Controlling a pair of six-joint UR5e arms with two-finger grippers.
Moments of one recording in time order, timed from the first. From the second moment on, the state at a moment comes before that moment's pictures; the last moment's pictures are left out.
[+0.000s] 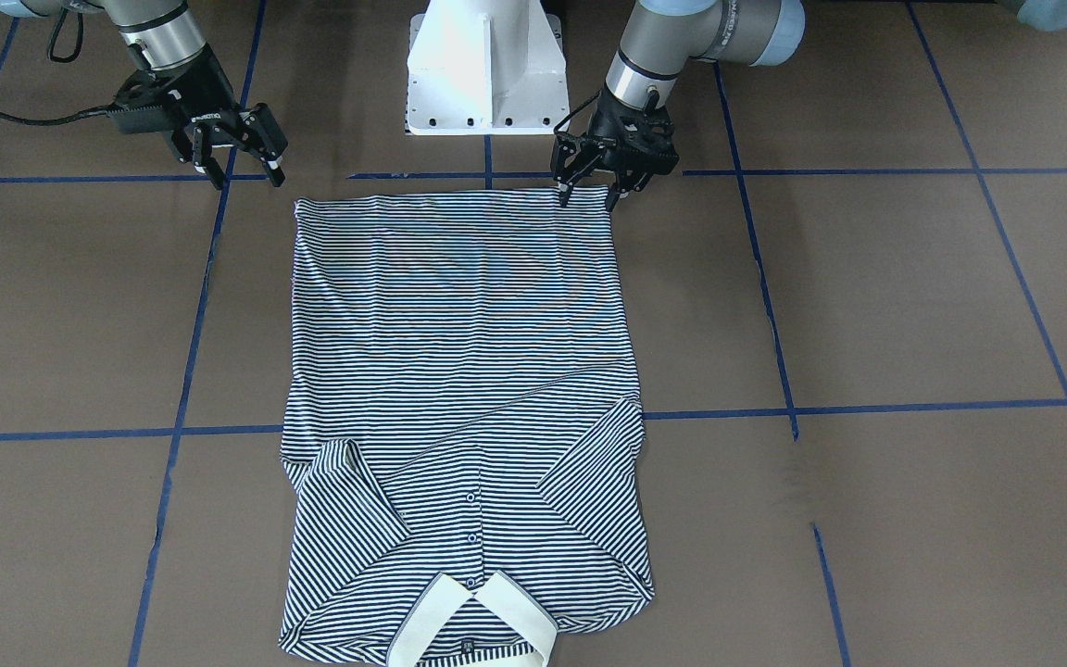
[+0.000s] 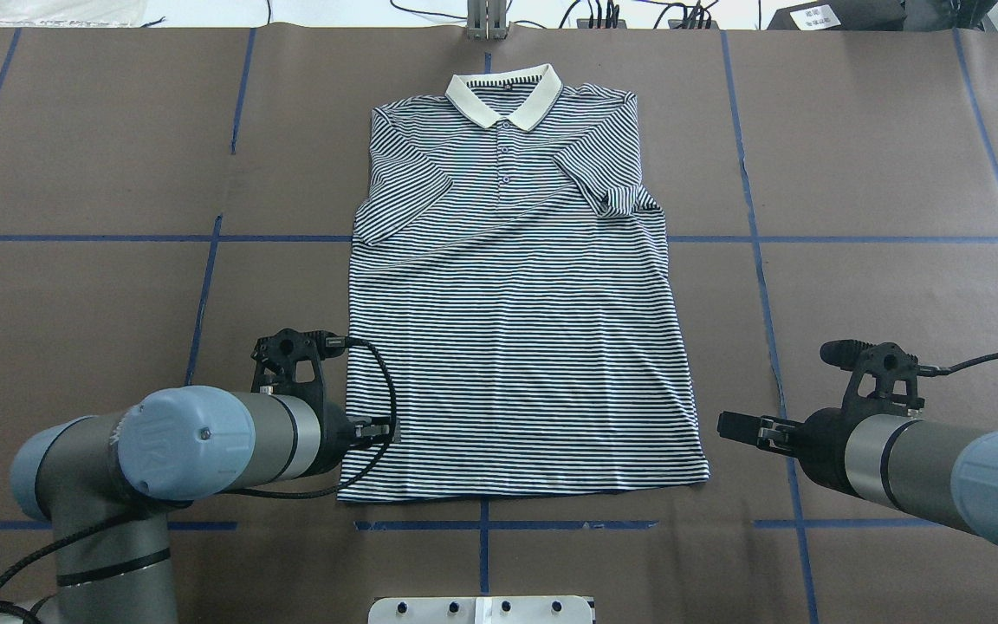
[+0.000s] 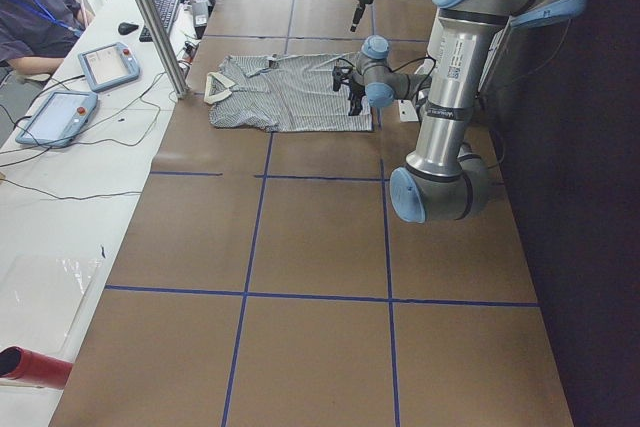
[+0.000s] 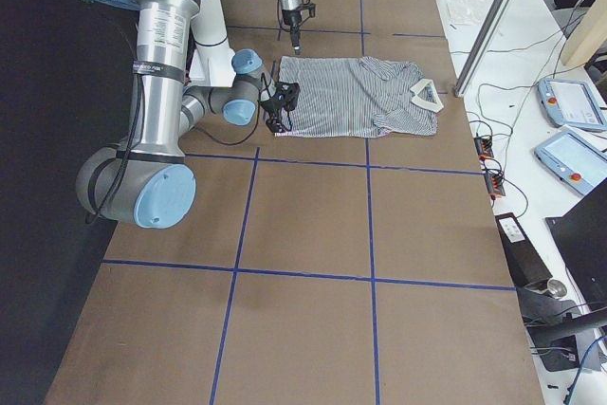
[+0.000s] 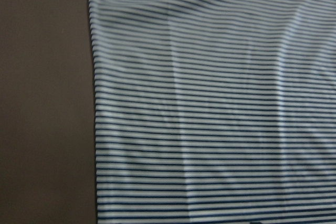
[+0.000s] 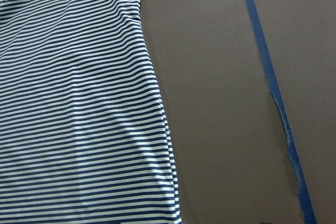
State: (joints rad) left arm -0.28 -1.88 -1.97 -1.89 -1.63 -1.48; right arm 0.29 -1.76 2.21 -1.02 1.50 1.58
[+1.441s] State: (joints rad) left arm -0.21 -1.84 -1.93 -1.89 -1.60 -1.53; right arm 0.25 -1.77 2.21 -1.01 1.46 1.59
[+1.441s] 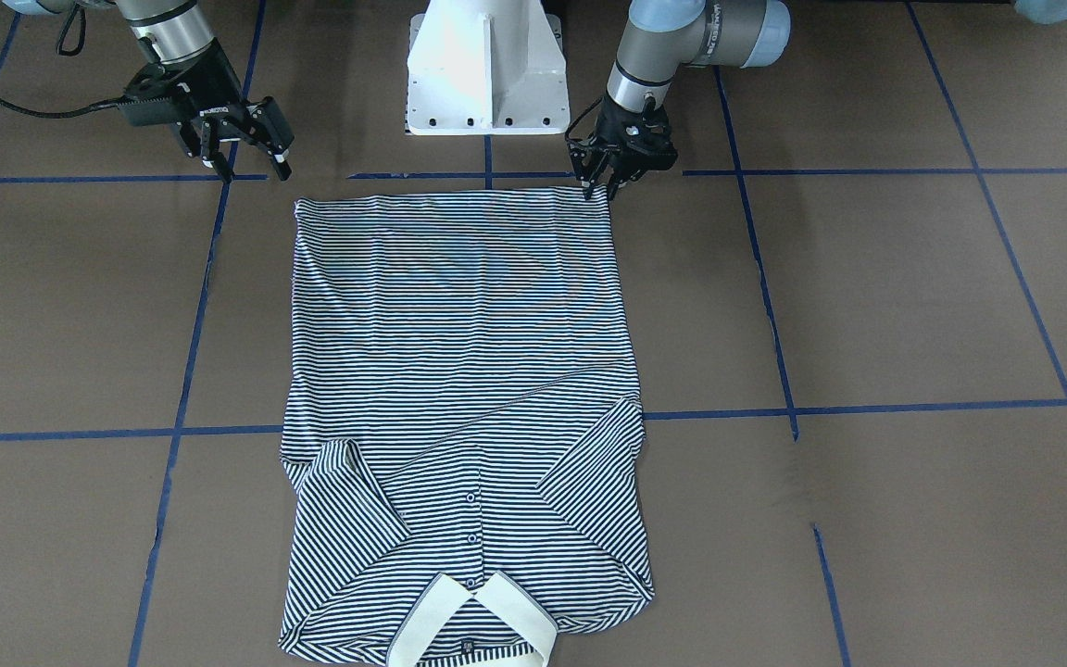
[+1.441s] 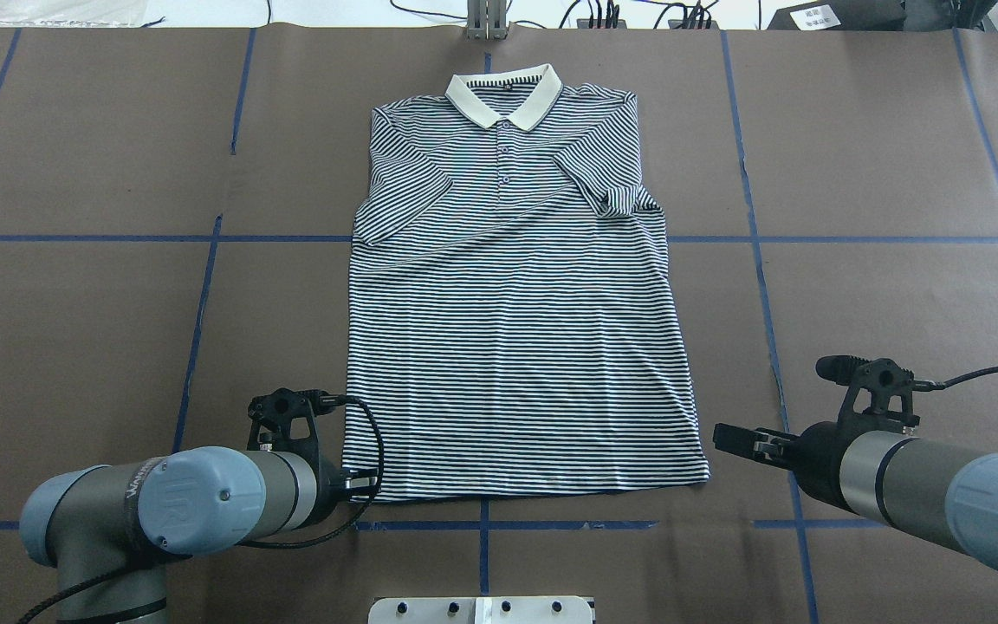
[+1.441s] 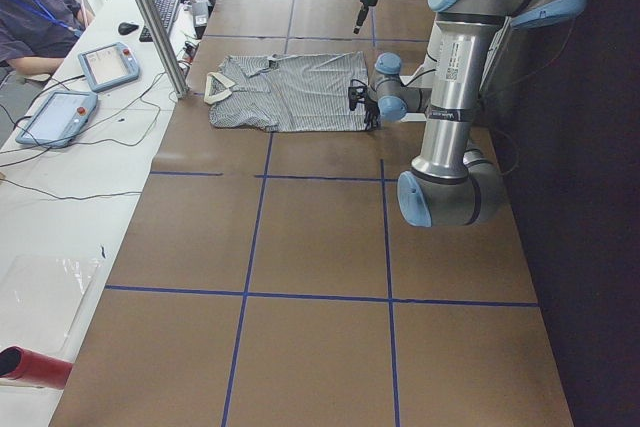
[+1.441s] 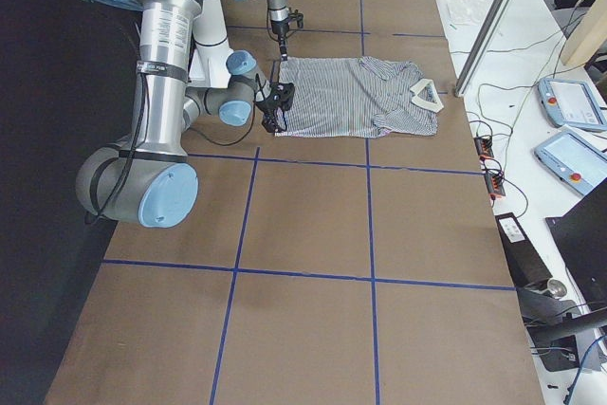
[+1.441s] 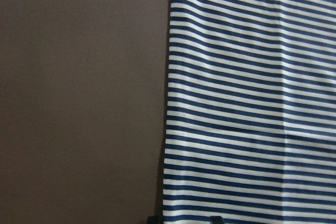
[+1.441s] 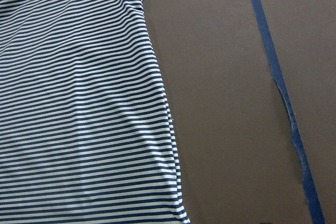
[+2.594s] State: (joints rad) left arm -0.21 -1.85 -1.95 -1.87 -1.57 -1.53; right arm 0.22 -1.61 2.12 -1.19 1.43 1.67
